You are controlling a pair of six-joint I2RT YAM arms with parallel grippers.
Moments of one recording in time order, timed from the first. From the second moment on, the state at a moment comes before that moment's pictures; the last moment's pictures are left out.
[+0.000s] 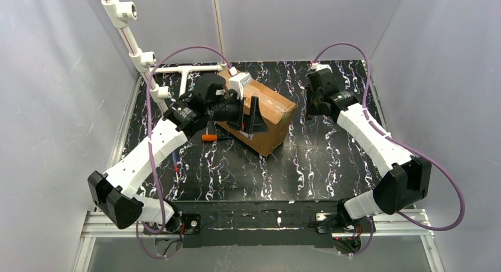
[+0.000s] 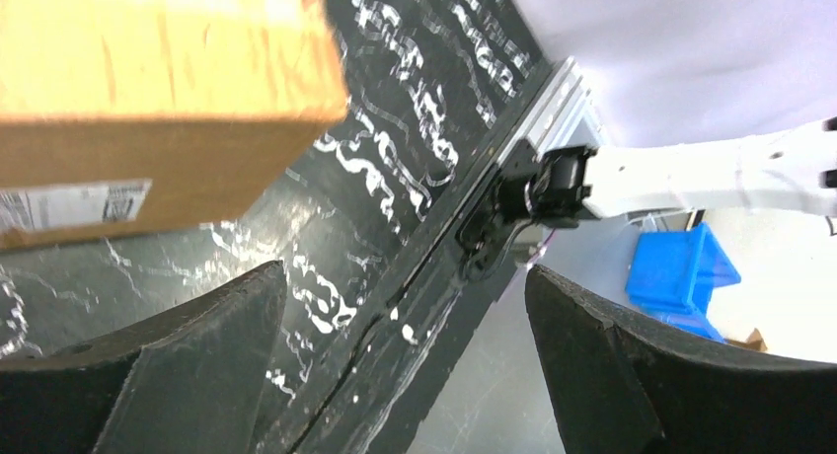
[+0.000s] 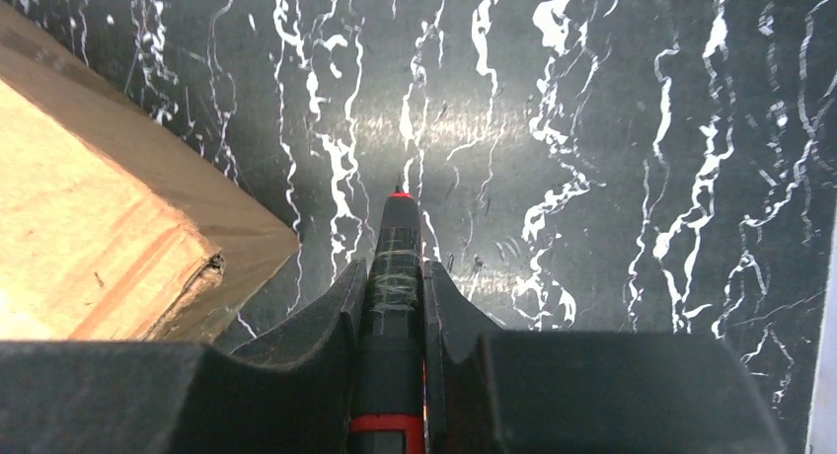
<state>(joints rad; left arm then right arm) -0.67 1.35 1.37 -0.62 0.50 -0.44 0.46 1.41 1.37 -0.77 0.31 0.30</state>
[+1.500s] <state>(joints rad) -0.66 1.65 1.61 -0.57 0.32 -0.37 0.52 1.47 1.22 -0.55 0.04 0.41</state>
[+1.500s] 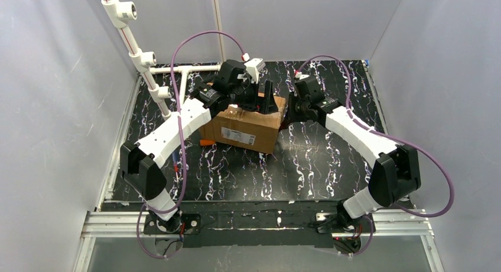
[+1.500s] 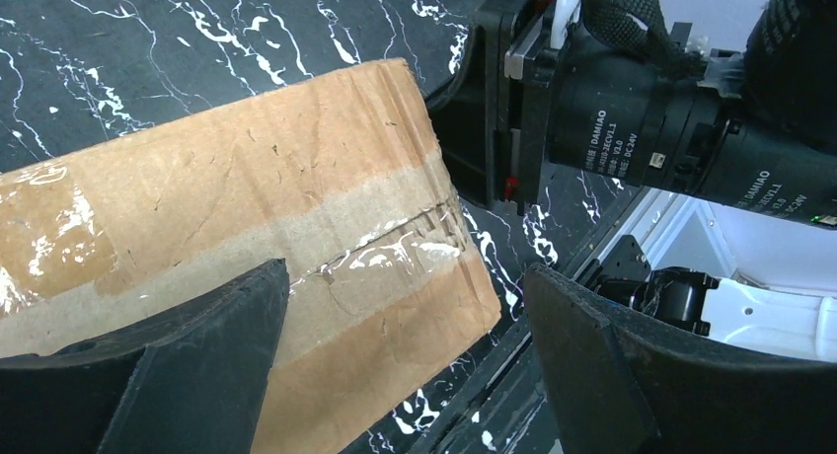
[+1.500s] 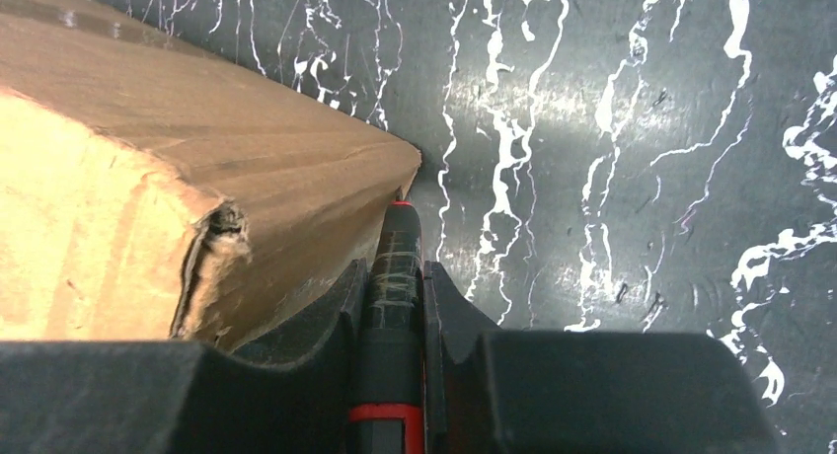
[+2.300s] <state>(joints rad) -0.62 1.59 1.50 -0.47 0.33 -0.41 0.18 1.01 1.23 -0.60 -0.15 0.47</state>
